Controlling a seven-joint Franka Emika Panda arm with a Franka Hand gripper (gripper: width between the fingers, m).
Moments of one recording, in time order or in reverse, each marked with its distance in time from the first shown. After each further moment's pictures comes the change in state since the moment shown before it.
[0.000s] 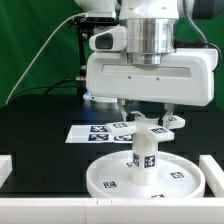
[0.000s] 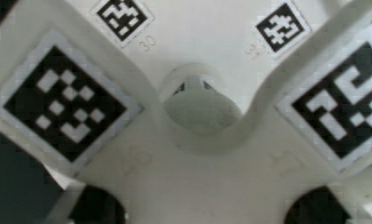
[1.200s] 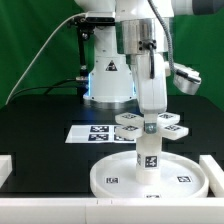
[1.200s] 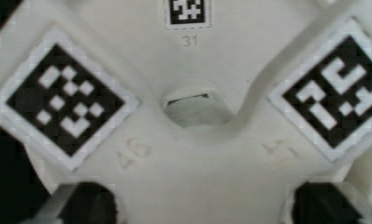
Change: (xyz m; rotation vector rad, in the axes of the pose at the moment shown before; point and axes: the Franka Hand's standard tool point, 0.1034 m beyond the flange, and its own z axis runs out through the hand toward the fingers) arm -0.004 -0.004 0.000 0.039 -0.063 1.037
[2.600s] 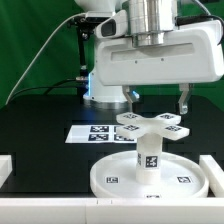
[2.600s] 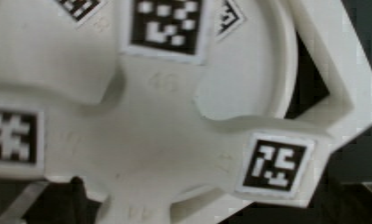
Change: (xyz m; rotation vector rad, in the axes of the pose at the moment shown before) arm -0.007 -0.013 -0.025 0.065 0.034 -1.241
